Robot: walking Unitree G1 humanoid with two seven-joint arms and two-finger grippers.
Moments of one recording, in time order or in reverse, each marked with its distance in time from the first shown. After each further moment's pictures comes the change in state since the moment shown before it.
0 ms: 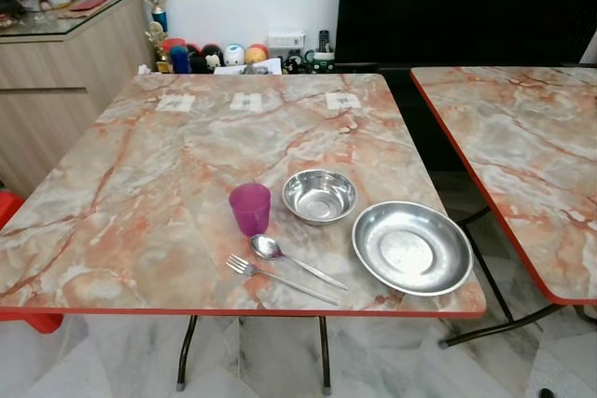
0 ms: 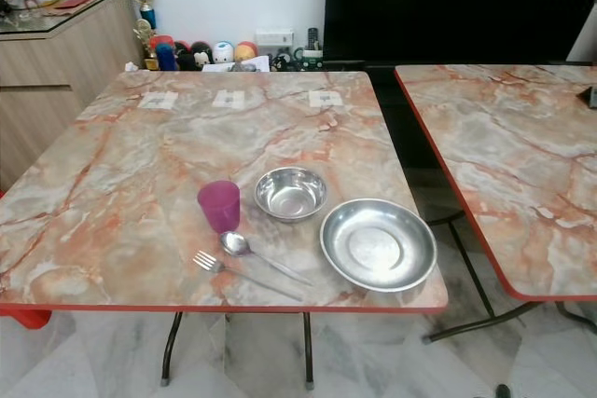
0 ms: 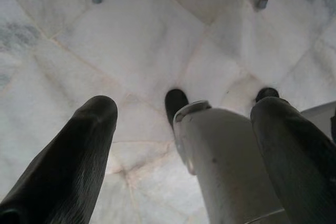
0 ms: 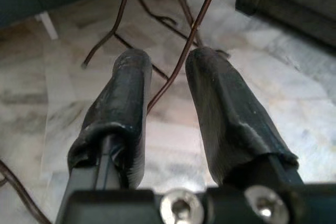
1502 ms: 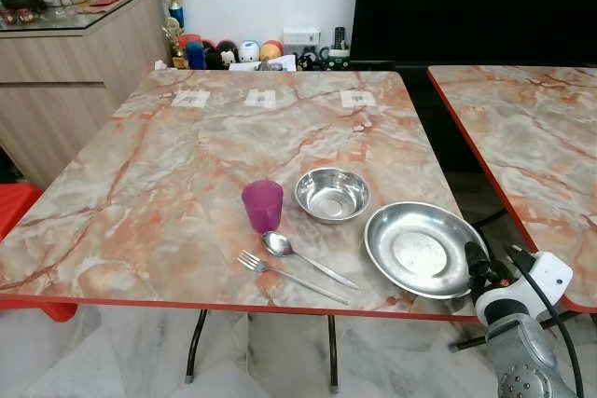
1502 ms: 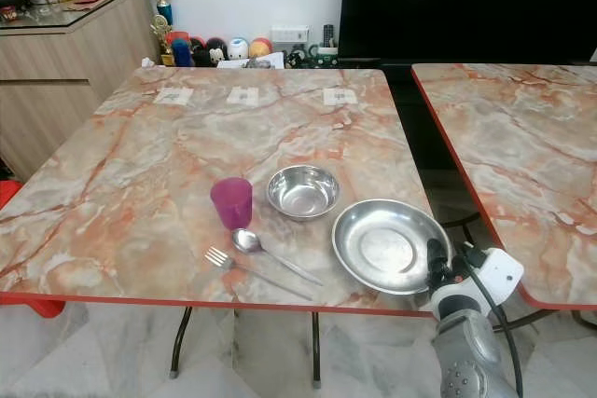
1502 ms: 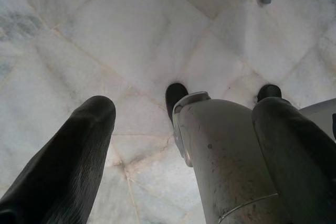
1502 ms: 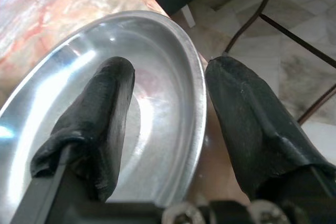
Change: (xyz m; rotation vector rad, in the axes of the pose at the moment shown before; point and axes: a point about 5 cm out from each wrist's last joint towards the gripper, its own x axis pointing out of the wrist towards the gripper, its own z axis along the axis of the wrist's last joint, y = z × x) left arm 0.002 -0.012 -0.002 0.007 0.005 0.003; right arm 0.089 0.125 0.090 0.357 0.189 0.378
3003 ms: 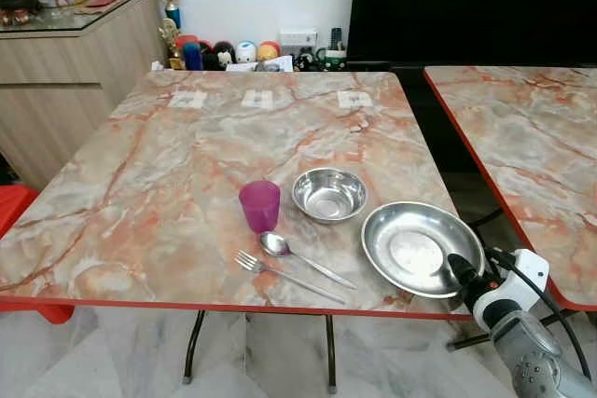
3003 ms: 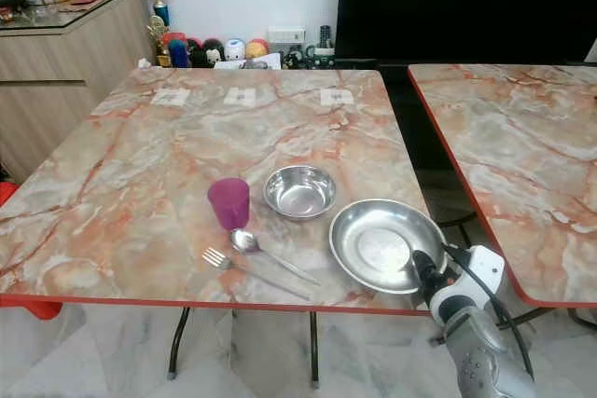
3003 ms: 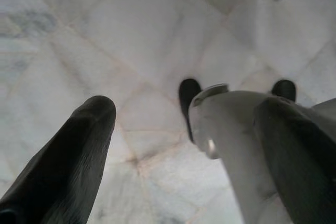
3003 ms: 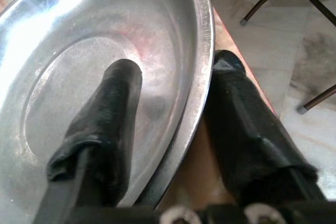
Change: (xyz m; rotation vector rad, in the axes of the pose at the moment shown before) left arm -0.007 0.023 -0.010 0.014 0.011 0.032; right arm 0.017 -0.013 -0.009 -0.078 0.202 0.120
